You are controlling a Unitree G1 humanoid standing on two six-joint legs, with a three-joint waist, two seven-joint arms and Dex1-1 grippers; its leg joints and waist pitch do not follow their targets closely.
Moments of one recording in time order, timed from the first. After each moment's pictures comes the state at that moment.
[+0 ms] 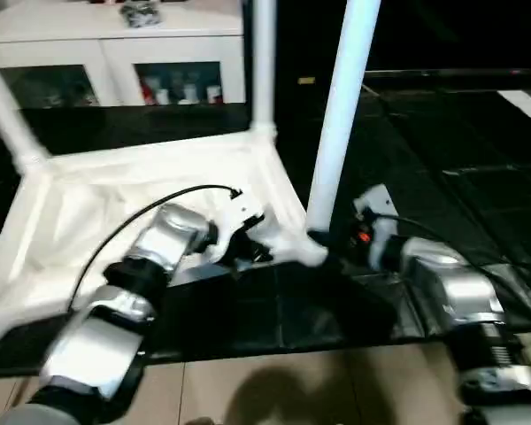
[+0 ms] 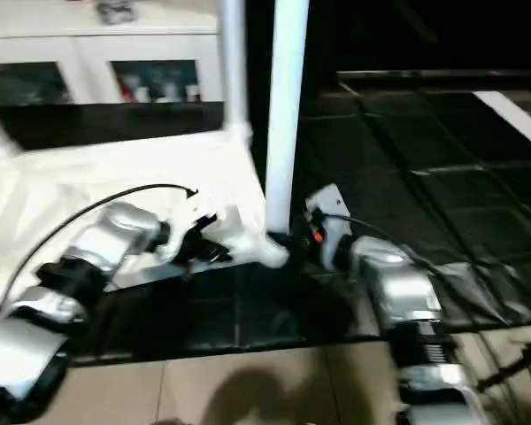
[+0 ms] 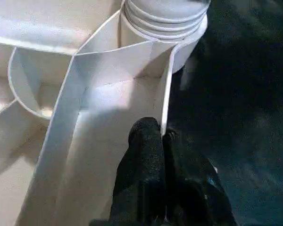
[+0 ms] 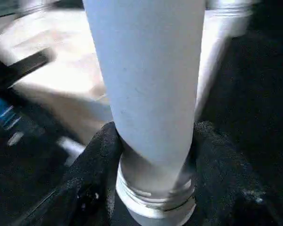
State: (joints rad) left arm -0.85 0.19 -0.22 0.88 0.09 0.36 -1.01; right arm -0.53 -0.18 -0.01 0.47 0.13 0.35 0.66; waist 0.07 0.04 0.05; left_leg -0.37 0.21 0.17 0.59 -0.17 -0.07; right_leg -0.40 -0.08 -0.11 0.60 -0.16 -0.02
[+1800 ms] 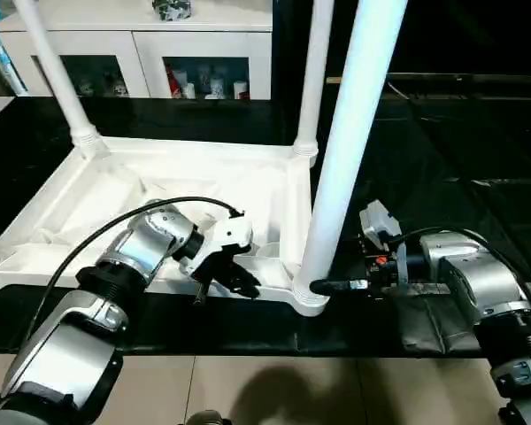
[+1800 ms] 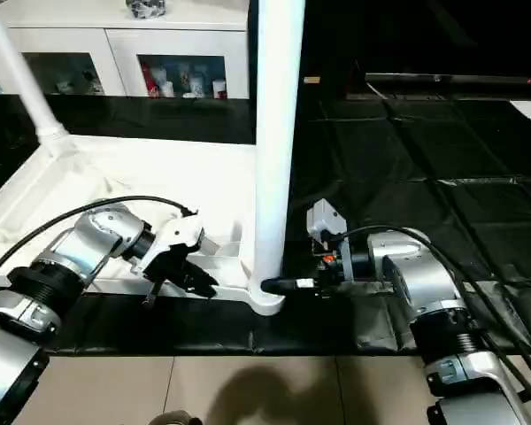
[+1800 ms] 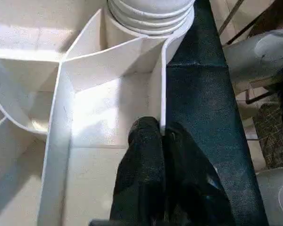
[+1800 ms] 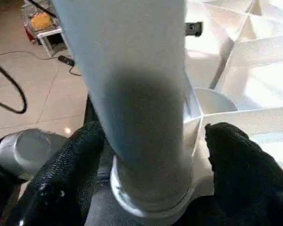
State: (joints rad) left arm -0.78 0.38 -0.39 0.78 0.09 0.04 -1.53; right arm -0.52 -0.47 0.18 0.43 0.23 0.25 1.43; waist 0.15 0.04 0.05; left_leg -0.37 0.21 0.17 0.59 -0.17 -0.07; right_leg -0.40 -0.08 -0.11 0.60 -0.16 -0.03
